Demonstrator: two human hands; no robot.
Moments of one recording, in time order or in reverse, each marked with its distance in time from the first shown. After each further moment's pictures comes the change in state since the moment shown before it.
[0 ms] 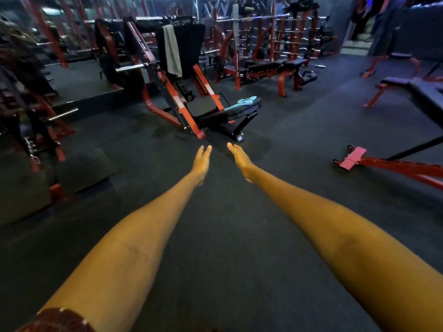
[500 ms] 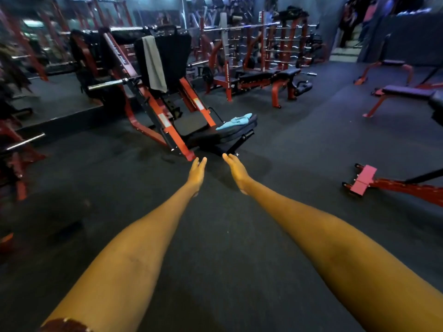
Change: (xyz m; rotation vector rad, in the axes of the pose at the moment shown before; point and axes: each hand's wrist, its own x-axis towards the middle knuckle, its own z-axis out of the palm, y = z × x) left_hand 0.364 0.025 0.048 0.009 0.003 -0.003; right_hand 0.344 -0.026 -0.044 0.070 0.070 -0.012
